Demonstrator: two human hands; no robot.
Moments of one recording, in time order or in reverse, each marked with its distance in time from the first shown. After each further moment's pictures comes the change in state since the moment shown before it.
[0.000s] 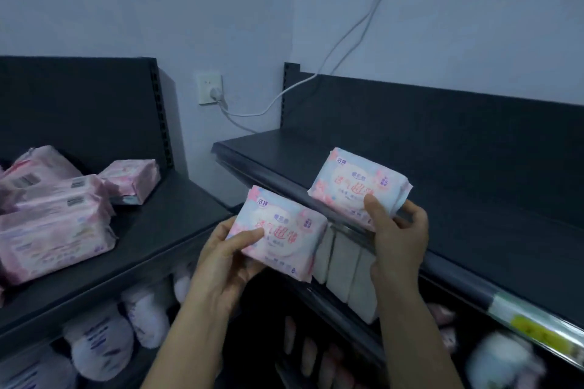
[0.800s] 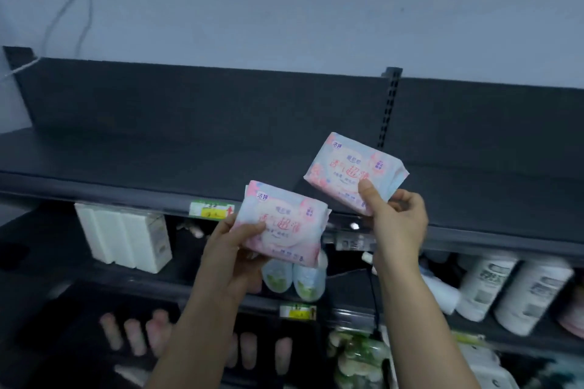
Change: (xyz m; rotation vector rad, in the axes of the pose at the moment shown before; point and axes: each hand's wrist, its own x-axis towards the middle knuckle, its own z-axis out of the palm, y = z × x) left_hand -0.237 -0.200 0.269 0.022 -0.443 -0.380; right_hand -0.055 -0.187 -0.416 -0.175 0.564 -0.246
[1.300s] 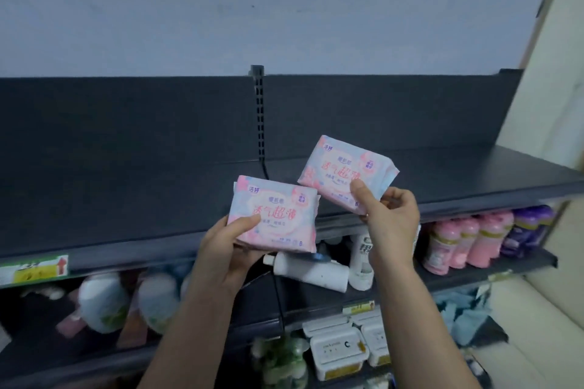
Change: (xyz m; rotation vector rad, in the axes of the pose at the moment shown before) left_hand 0.020 -0.094 0.157 0.055 -0.340 -0.233; right_hand 0.089 -0.028 -0.155 -0.074 0.308 -0.082
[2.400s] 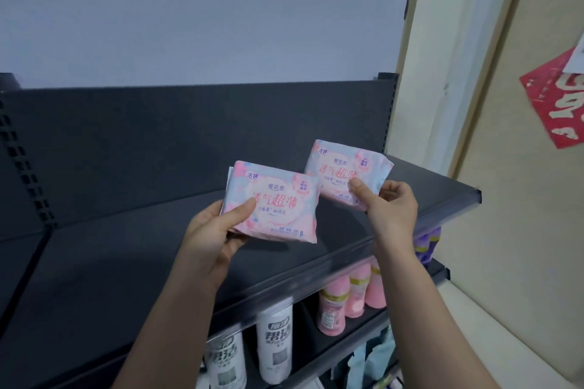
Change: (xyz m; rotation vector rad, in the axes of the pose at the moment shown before) left_hand 0.186 -0.126 0.265 0.159 -0.206 -0.053; right_hand 0.315 -0.001 -0.152 -0.236 0.238 -0.088
